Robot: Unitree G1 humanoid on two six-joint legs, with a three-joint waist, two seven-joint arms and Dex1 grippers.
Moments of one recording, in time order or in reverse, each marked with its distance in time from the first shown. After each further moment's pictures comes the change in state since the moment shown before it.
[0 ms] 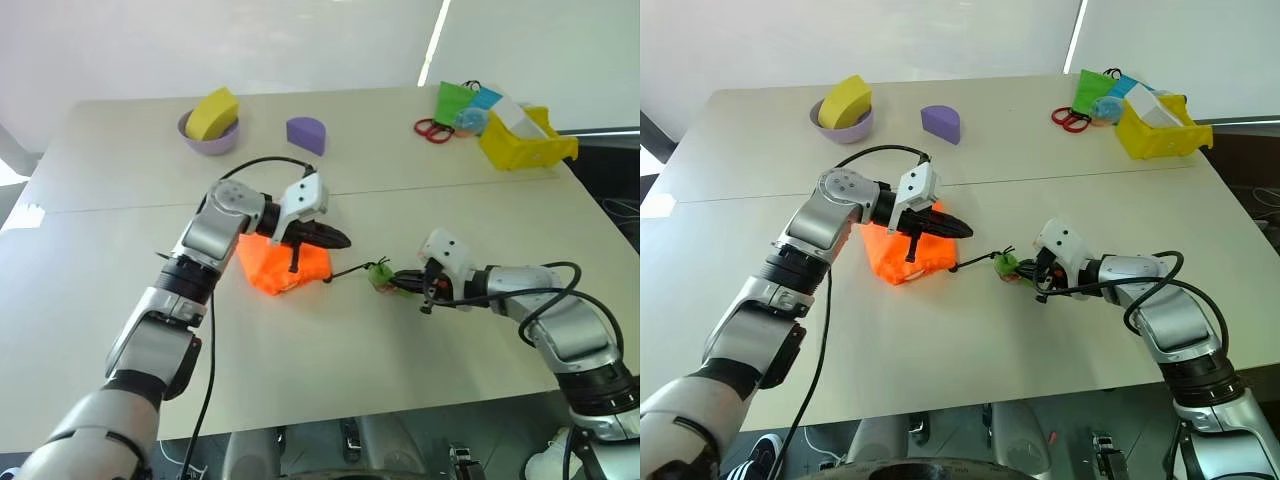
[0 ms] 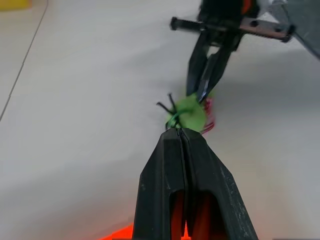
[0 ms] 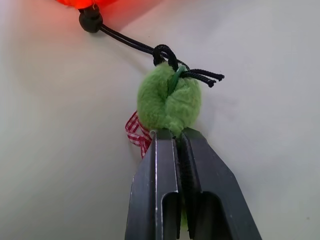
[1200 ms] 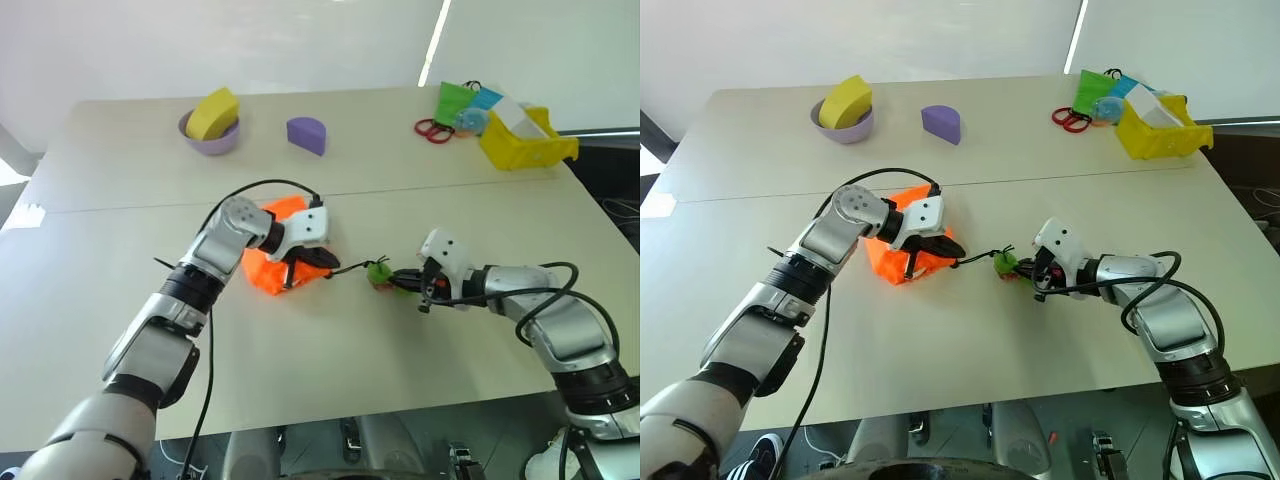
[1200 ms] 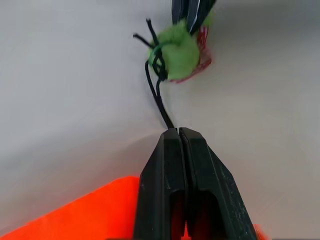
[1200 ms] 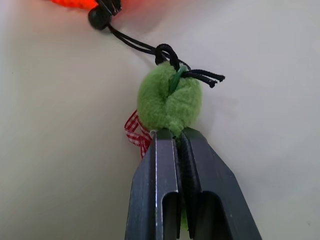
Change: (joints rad) left arm 0.019 0.003 -0.071 0.090 0.112 -0.120 0.044; right arm 0.002 0.016 0.000 0.002 -0.010 -0.005 -0.005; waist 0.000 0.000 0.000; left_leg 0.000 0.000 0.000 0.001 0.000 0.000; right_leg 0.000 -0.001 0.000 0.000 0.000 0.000
